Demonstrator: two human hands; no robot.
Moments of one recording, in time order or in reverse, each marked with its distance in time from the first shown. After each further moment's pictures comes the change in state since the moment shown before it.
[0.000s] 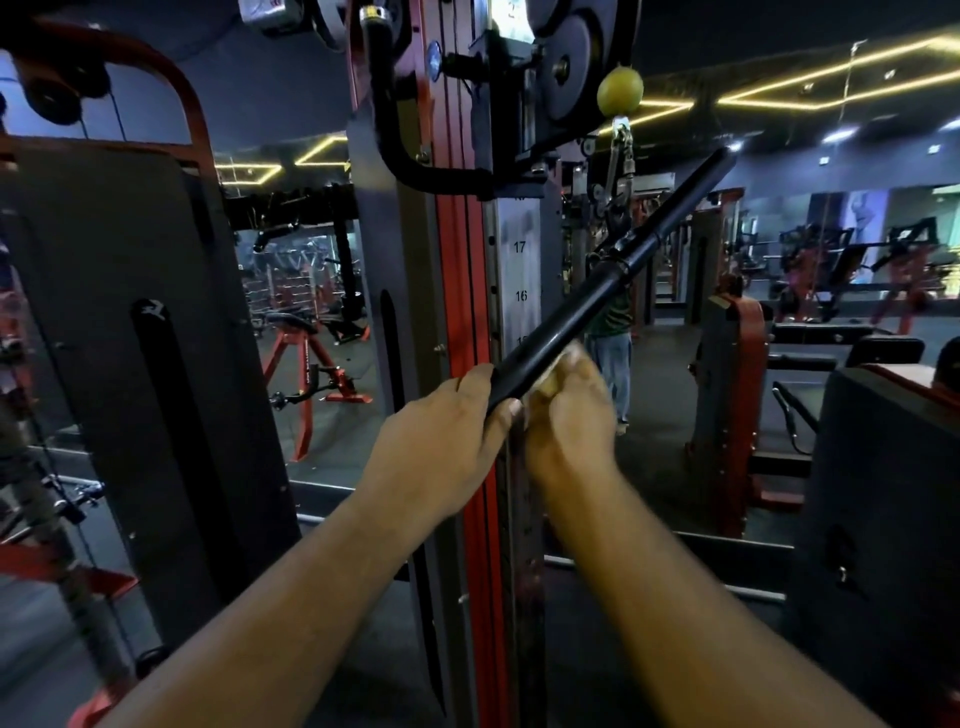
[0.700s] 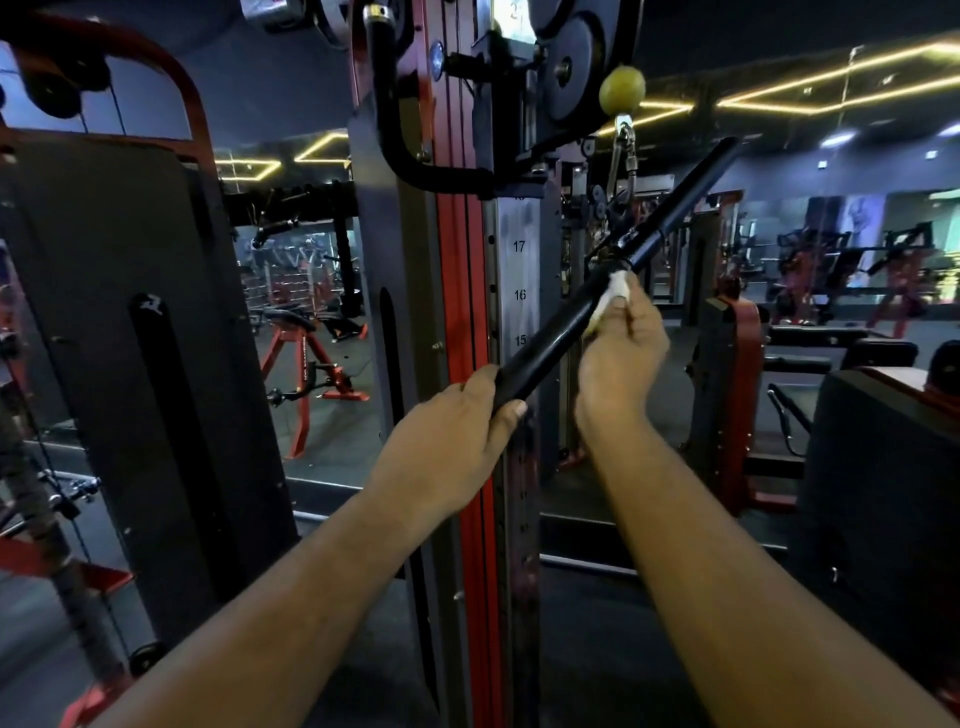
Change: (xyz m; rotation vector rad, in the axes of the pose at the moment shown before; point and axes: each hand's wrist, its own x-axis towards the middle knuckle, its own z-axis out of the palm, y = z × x) left_hand 0.002 0.003 0.007 -0.155 -0.078 -0.020; right_hand 0.038 -0.038 0.006 -0.266 0.132 -0.447
